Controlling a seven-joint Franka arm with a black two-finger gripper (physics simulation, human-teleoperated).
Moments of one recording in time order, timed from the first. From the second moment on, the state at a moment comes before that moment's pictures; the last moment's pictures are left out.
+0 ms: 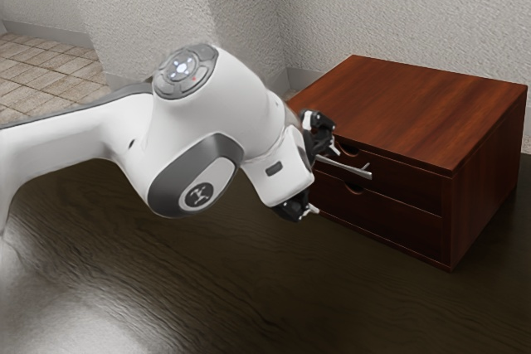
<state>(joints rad) -0.17 -0.09 -0.05 -1.98 0.20 2.47 1.17</state>
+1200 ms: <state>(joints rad) -0.17 -0.01 -0.02 -1.99 0.20 2.59 1.22</state>
